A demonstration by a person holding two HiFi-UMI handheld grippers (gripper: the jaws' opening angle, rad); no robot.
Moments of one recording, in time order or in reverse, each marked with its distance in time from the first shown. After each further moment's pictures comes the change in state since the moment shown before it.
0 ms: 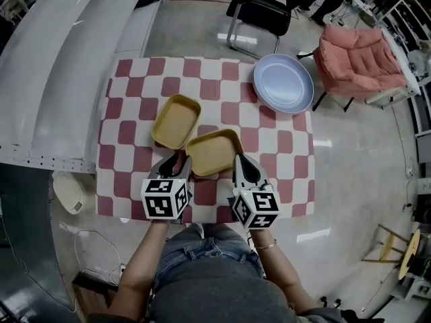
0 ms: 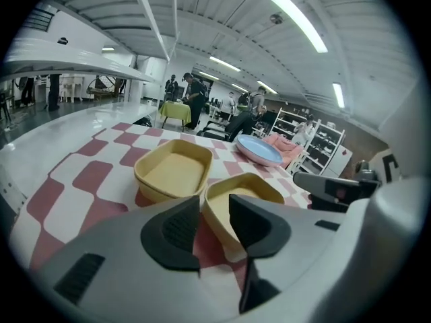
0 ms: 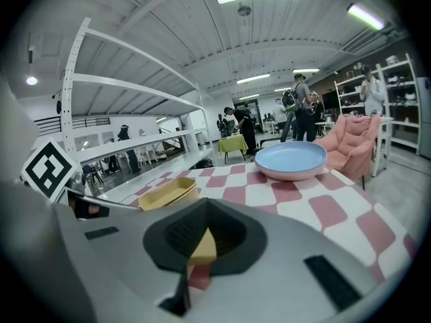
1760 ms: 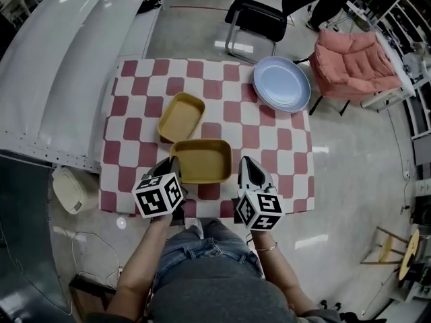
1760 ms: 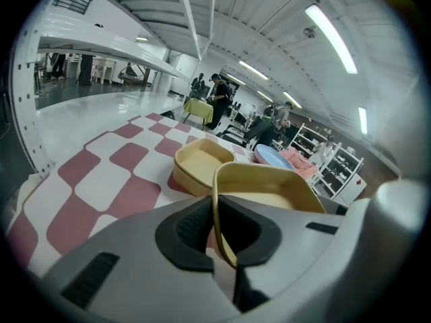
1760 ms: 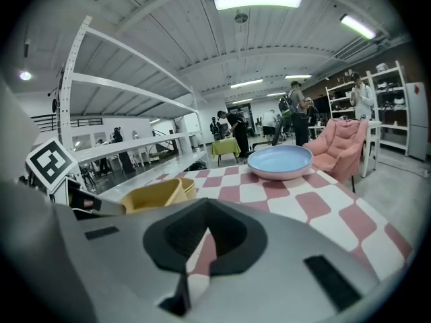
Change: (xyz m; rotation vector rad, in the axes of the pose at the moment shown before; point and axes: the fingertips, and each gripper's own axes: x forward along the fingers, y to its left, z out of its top) left arm -0.041 0.029 -0.011 -0.218 -0.015 0.093; right arm -0.034 0.004 -0.004 0.010 -0.028 -0.073
